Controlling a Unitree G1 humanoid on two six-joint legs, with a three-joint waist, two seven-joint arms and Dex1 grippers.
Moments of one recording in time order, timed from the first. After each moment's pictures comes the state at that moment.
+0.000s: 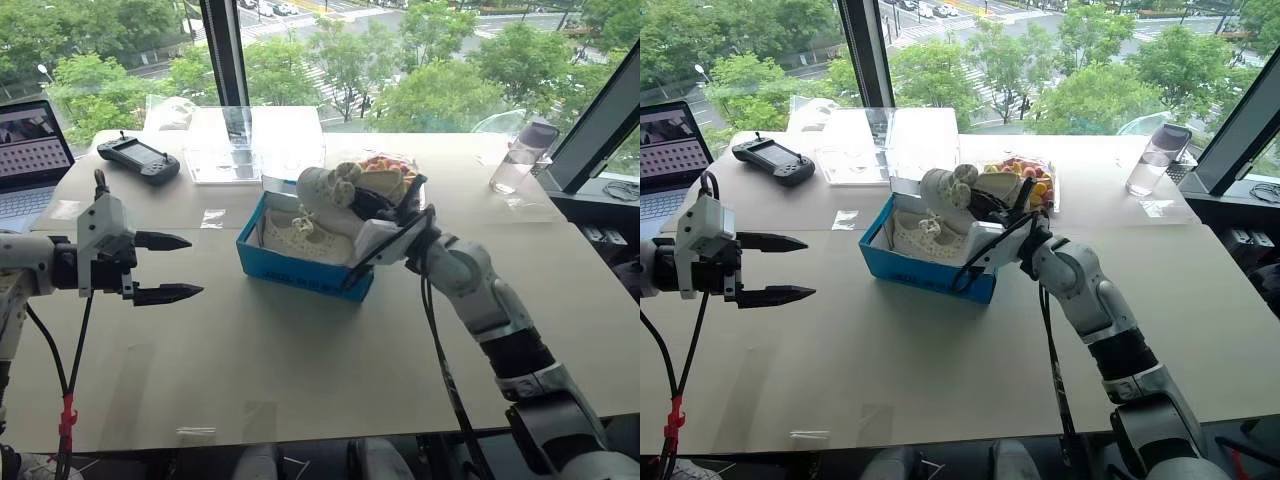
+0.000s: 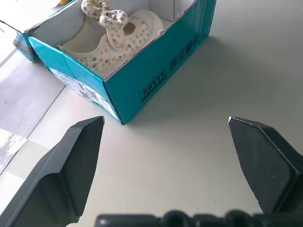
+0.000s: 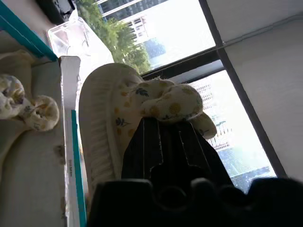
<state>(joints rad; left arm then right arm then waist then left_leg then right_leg) -0.40 1.08 0.20 0.00 -0.47 0.42 -1.34 -0.77 -0.53 0.15 0.12 -0.41 -0.26 0.33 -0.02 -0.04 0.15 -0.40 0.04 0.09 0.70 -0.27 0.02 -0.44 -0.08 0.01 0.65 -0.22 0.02</state>
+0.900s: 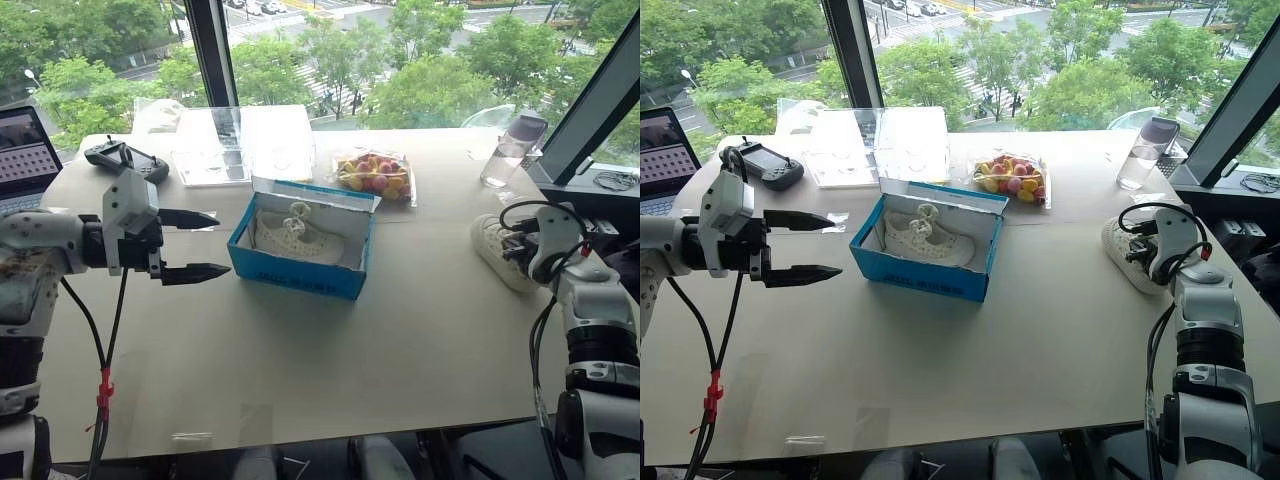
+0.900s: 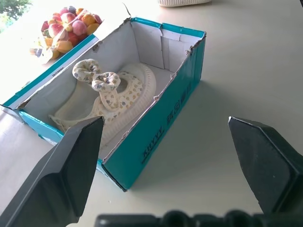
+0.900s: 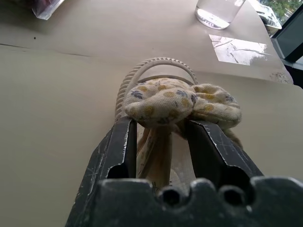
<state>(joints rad) -0.52 1.01 0.14 -0.01 -0.49 0.43 -1.32 -0.73 -0.67 -0.26 0.51 0.07 0.47 0.45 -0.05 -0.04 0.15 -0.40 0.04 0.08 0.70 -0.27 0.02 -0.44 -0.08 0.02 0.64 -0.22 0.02</state>
